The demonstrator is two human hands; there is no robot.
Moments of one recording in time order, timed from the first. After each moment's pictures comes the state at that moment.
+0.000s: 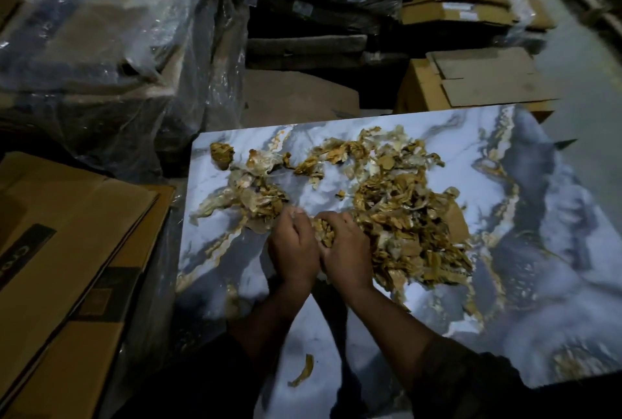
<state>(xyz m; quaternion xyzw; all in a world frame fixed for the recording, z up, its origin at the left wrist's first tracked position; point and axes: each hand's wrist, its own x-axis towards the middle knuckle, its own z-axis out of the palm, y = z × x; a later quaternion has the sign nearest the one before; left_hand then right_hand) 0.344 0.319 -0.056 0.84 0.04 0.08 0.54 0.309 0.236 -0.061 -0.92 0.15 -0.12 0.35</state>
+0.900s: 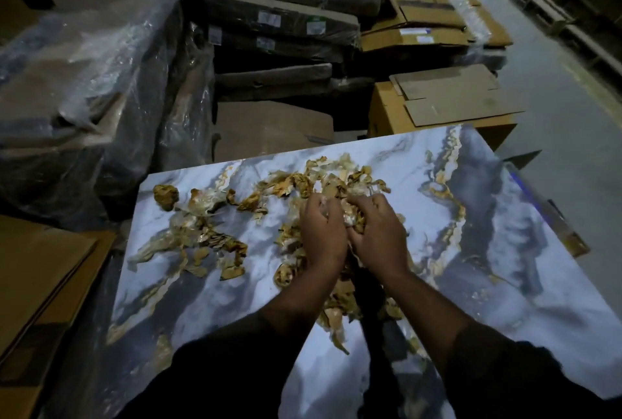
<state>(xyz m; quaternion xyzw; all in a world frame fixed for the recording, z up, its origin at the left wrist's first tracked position) 0.360 0.129 -0.025 0.80 0.03 0.00 0.59 0.315 0.041 -0.038 -0.93 0.17 -0.15 0.29</state>
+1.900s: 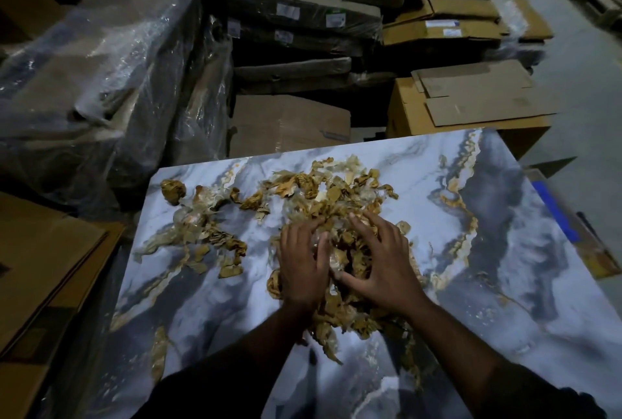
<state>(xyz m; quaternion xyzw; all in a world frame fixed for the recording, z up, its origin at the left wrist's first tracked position) 0.342 0.171 -0.079 0.89 -0.11 0.09 0.43 0.283 0.010 -0.066 -0.95 0.03 -0.07 0.30</state>
